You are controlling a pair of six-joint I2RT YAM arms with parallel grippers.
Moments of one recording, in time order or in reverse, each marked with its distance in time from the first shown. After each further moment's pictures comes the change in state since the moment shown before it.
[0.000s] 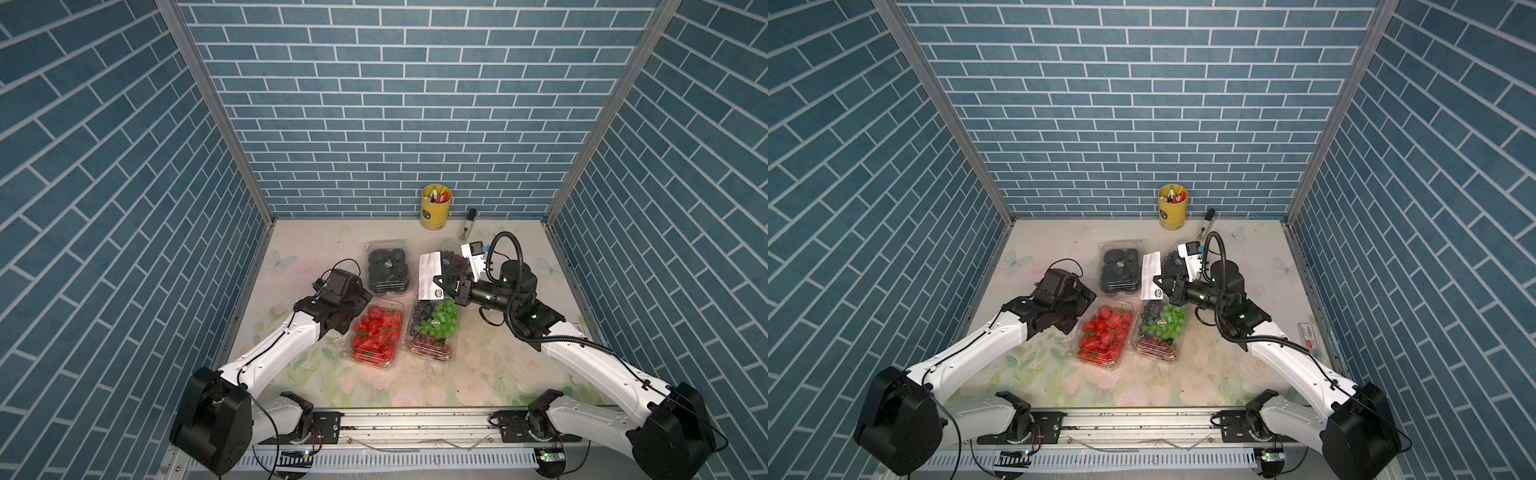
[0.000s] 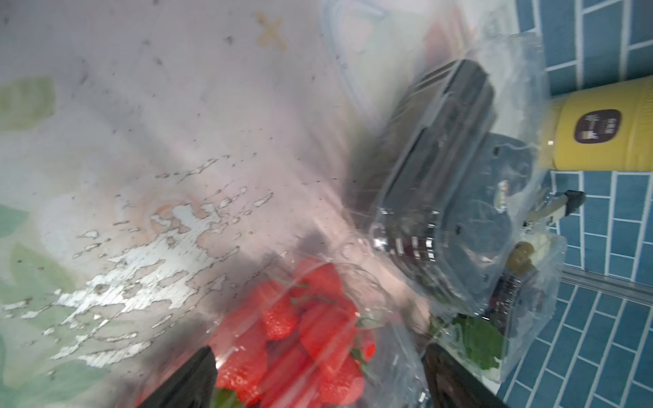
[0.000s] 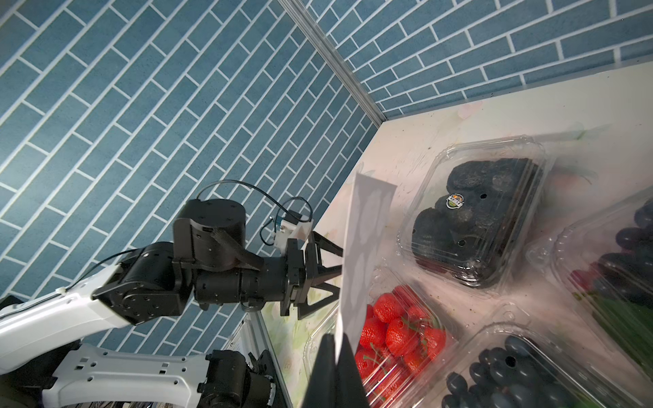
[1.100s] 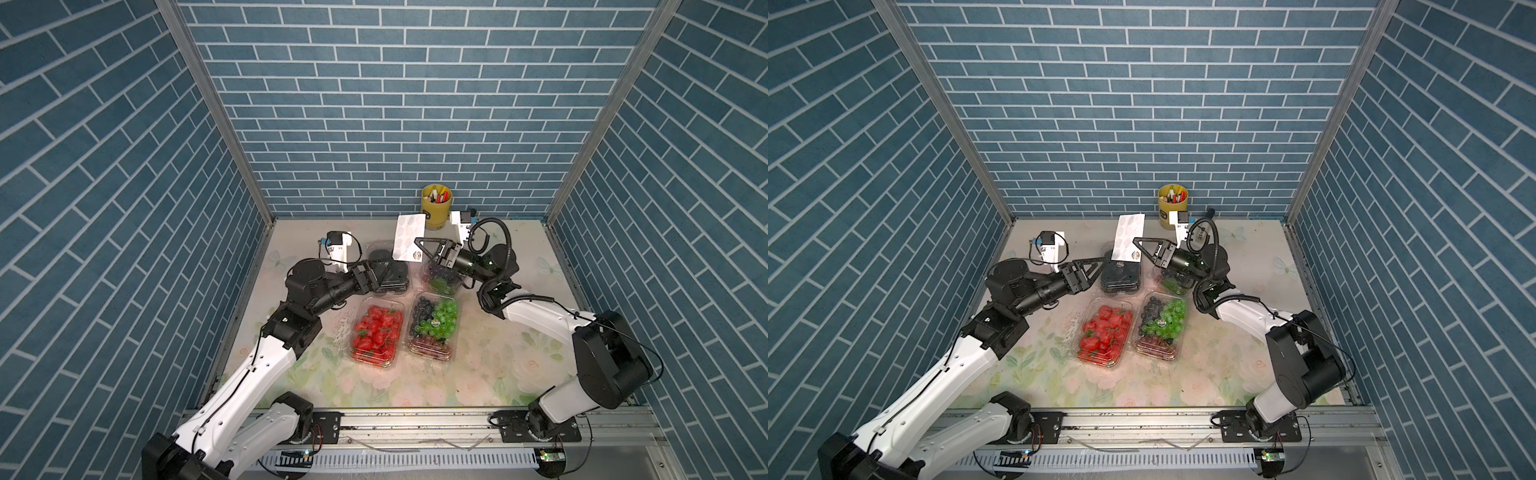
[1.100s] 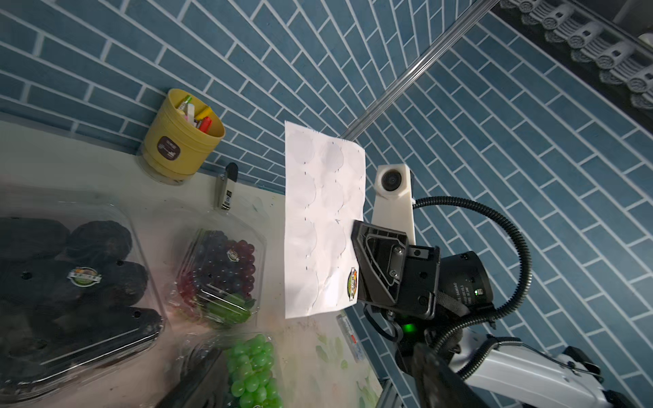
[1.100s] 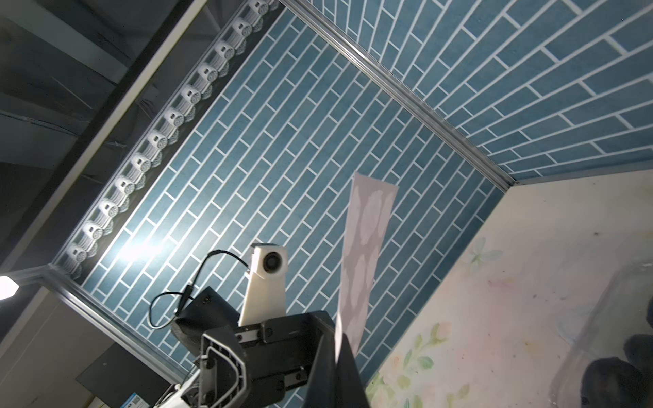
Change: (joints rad) left arm 0.017 -0.254 -0.021 0.618 0.518 0.462; right arm -0.018 0.444 0.163 0.856 -0.143 0.528
